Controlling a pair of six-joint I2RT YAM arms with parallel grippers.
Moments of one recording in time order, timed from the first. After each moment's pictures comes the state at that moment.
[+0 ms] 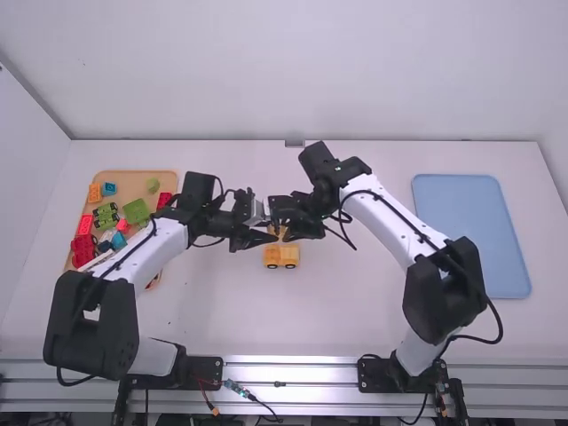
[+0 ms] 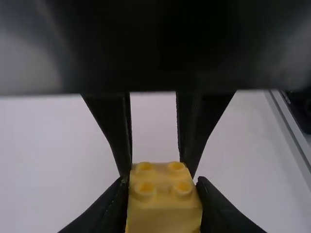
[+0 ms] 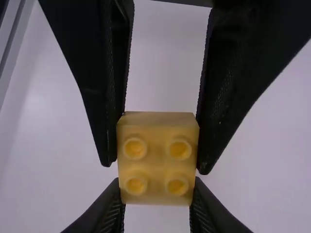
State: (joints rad) left arm -0.15 1.50 0.89 -0.36 1.13 0.91; right arm 0.53 1.80 1.49 -1.04 -0.59 -1.19
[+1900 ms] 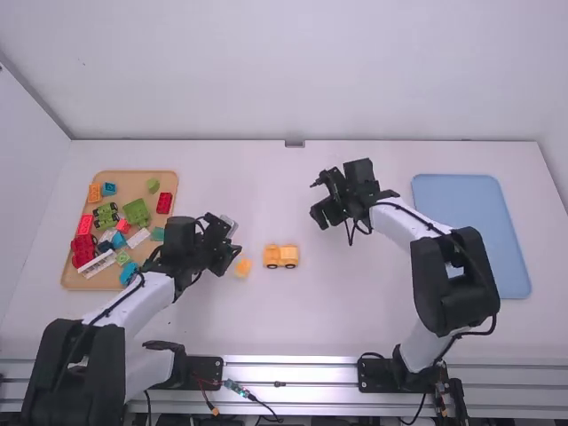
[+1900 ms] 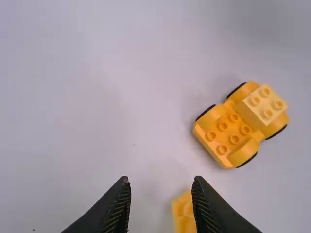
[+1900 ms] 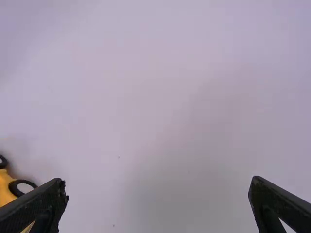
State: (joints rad) left arm -0.07 1.26 0.42 0.03 0.44 0.29; right arm 0.31 1.80 1.05 -0.23 -0.26 -0.27
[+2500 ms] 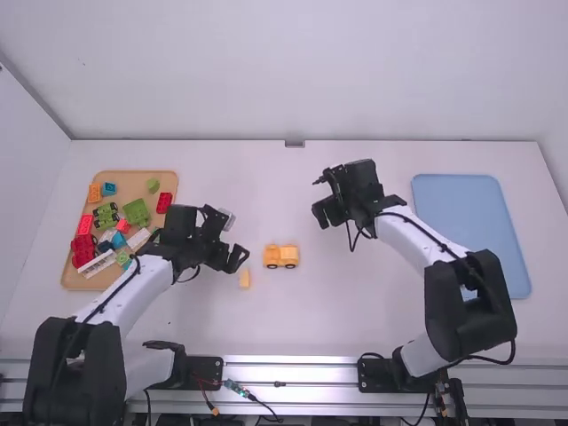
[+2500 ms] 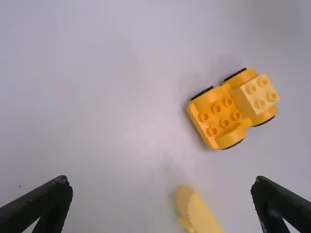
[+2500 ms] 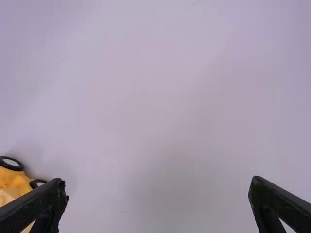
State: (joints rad) left arm -0.07 1.28 0.62 -0.35 0.43 0.18; right arm 0.32 1.65 1.02 -0.27 -0.20 -0.19
